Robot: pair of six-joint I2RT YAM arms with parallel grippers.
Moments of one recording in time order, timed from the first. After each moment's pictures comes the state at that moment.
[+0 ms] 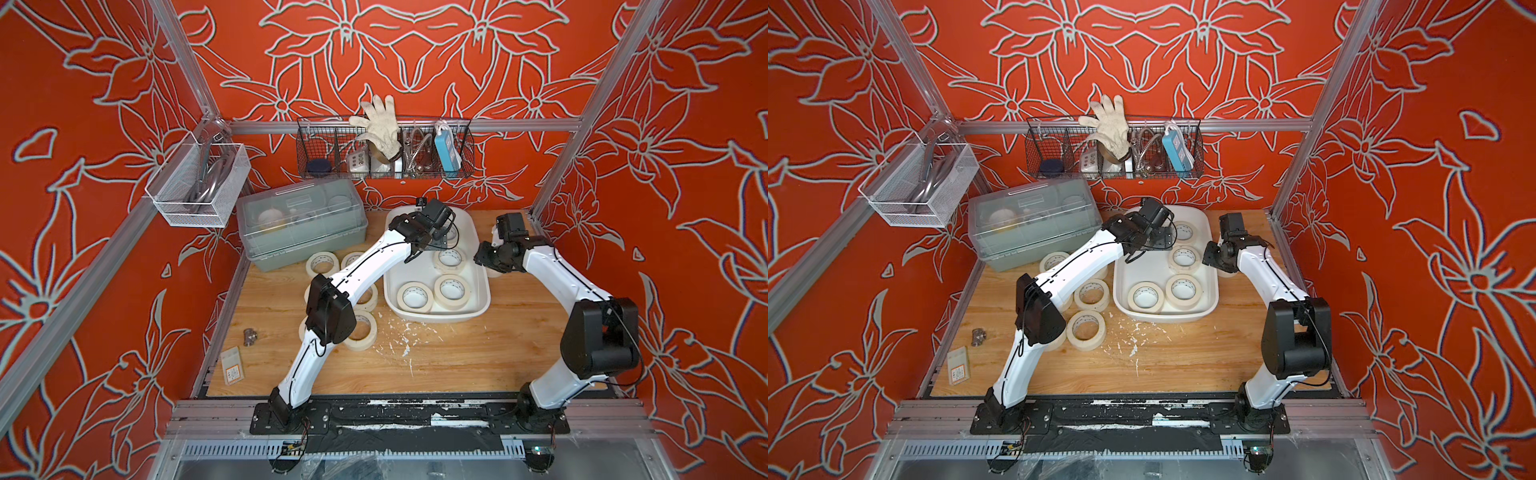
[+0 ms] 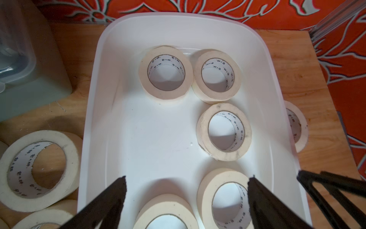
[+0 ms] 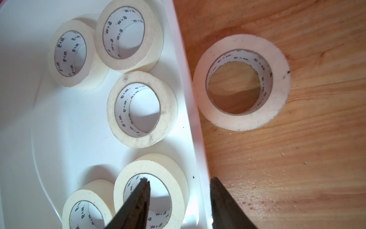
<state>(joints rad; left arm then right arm) -0.71 2.28 2.36 -0.97 -0.33 -0.62 0.14 1.63 1.29 -0.68 -0.08 0.40</state>
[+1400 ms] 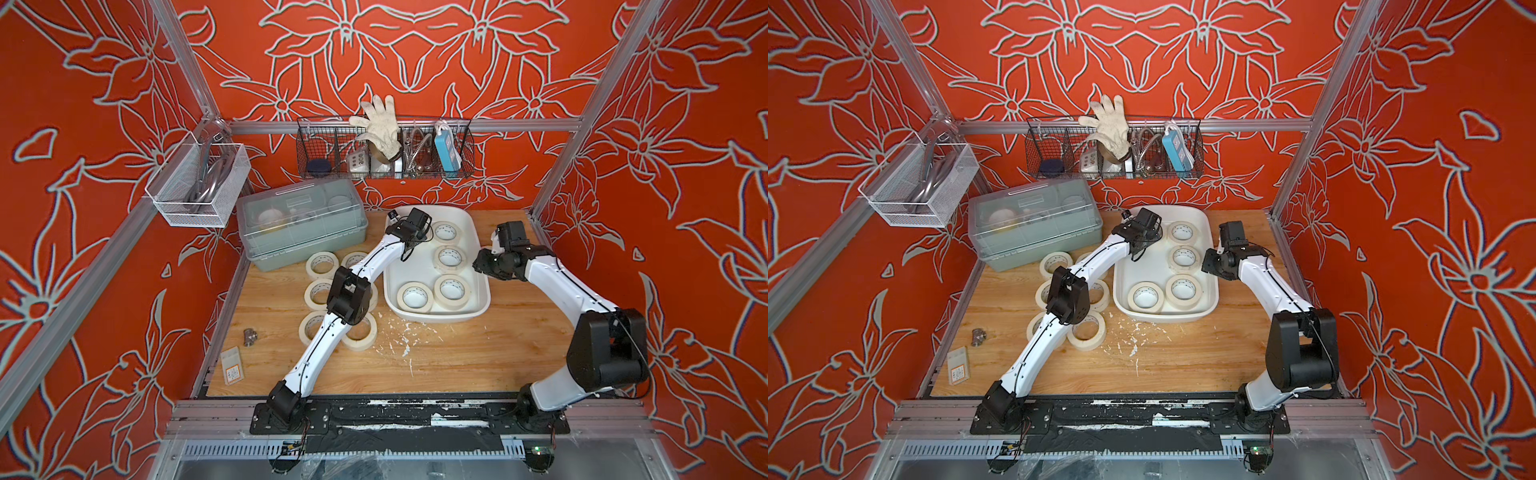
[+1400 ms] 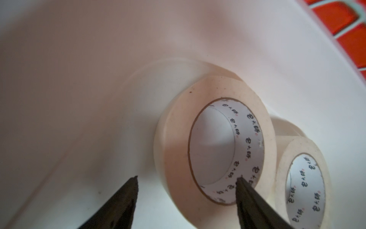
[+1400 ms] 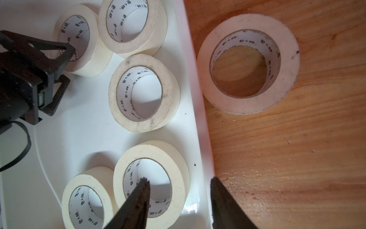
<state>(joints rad) -0.53 2.76 2.63 -0.72 -0.28 -1.02 0.14 1.55 1.18 -0.63 -0.10 0.40</state>
